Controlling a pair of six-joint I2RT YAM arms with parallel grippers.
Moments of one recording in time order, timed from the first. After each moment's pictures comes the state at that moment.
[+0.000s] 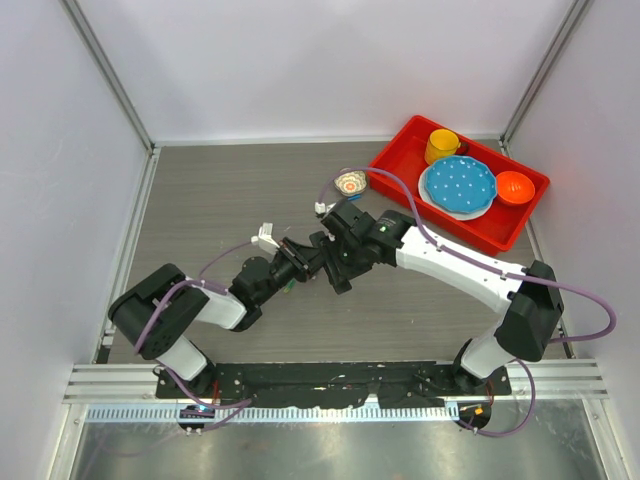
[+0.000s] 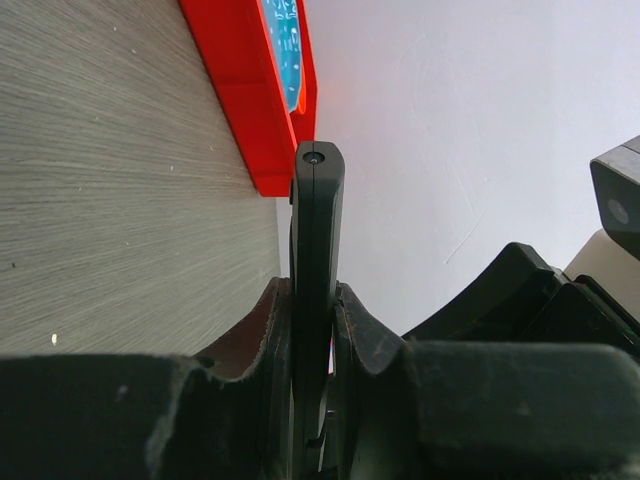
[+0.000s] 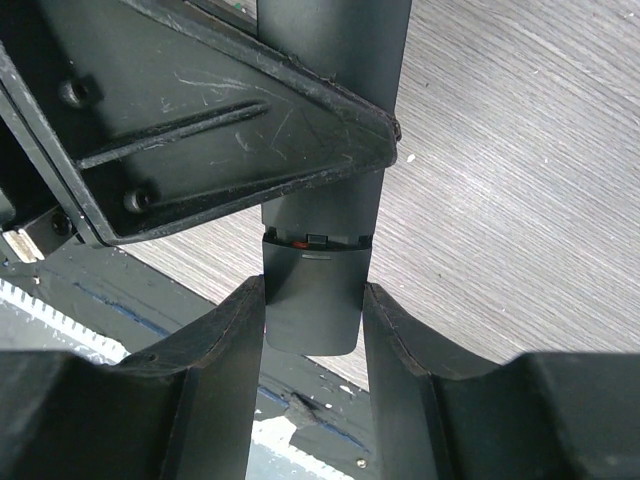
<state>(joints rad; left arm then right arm) -0.74 1.57 0.34 1.23 0.05 -1.44 0.91 1.55 1.35 -0.89 0.03 0.42</state>
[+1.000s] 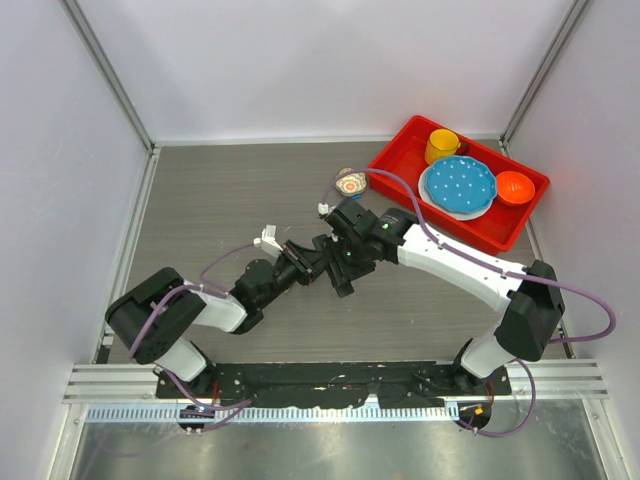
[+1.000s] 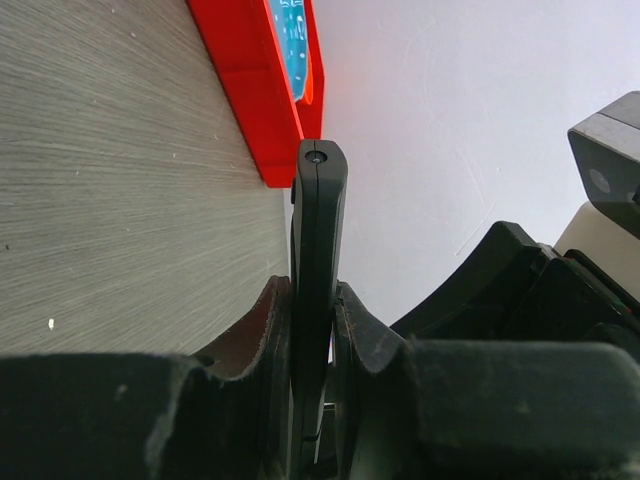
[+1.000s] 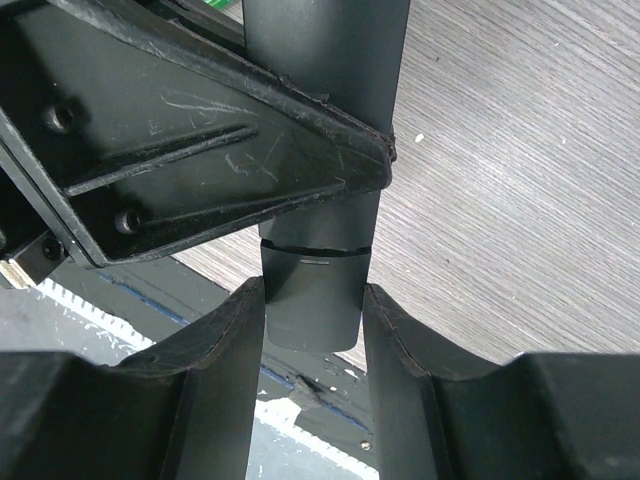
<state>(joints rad) -0.79 1.54 0.34 1.18 0.01 -1.42 0.88 1.55 1.34 -0.91 -0.04 0.41</state>
